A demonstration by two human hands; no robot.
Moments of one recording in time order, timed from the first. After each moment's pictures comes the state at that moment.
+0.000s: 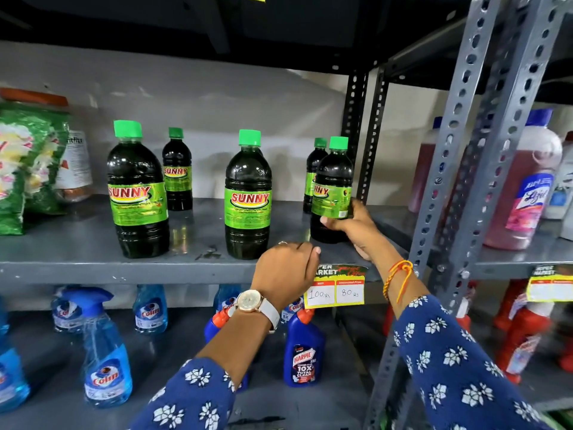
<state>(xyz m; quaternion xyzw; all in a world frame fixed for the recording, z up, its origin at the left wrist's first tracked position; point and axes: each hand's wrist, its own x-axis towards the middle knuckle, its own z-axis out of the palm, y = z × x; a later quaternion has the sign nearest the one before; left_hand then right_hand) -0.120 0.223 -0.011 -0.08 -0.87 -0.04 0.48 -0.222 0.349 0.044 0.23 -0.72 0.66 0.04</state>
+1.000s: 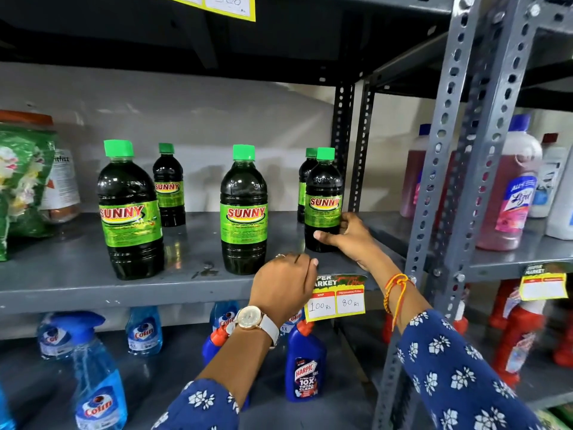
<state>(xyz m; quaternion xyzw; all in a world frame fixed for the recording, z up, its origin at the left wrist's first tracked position) -0.125 0.218 -0.010 -0.11 -0.87 -0.04 0.48 -0.224 0.349 0.042 0.20 -0.79 0.58 0.08</state>
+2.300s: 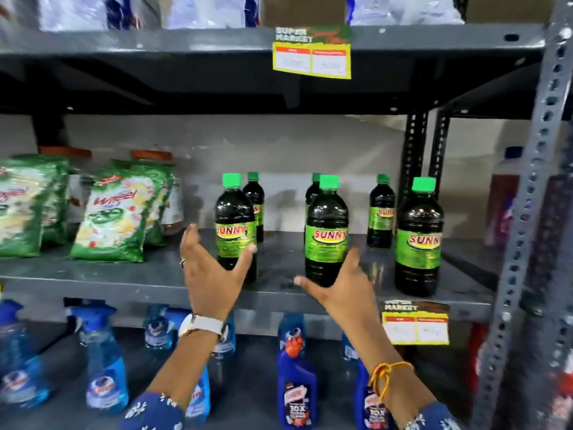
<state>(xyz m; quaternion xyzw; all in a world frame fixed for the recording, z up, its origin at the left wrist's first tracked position) -0.022 0.070 0.008 0.18 -0.71 -0.26 0.64 -0.096 0.260 0.013 0.23 -0.86 0.41 0.20</state>
